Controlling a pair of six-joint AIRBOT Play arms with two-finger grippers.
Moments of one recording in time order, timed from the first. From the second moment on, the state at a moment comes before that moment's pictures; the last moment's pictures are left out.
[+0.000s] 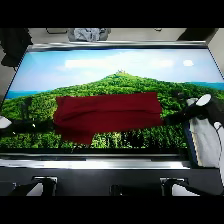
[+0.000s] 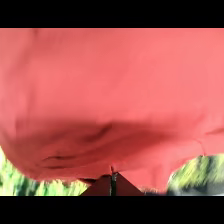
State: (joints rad) left arm 0.21 -0.95 0.75 1.00 -1.14 -1.34; right arm -0.25 -1.38 1.08 -1.17 1.24 0.92
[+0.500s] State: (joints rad) left arm 0.20 -1.39 1.23 1.00 -1.10 -1.36; right arm -0.13 -1.68 1.50 -1.17 1.04 1.02
